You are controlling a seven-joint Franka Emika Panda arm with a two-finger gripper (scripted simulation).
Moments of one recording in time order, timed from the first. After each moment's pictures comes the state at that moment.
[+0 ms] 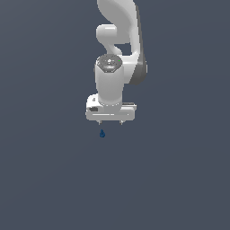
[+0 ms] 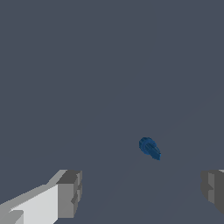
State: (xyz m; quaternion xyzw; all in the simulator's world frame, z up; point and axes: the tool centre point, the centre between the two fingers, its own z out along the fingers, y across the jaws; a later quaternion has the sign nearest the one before) arm -0.005 -0.020 0.164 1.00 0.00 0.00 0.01
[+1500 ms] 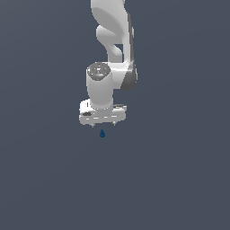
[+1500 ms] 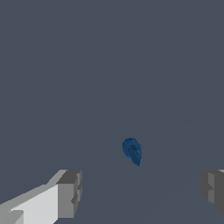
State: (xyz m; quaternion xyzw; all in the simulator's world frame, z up) arm -0.014 -0.055 0.135 1.00 0.07 0.00 0.01
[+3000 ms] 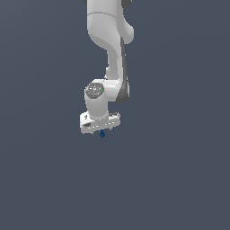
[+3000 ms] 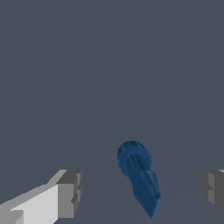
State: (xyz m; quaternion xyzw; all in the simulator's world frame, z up) arm -0.028 -0.073 0.051 0.99 0.13 0.00 0.00
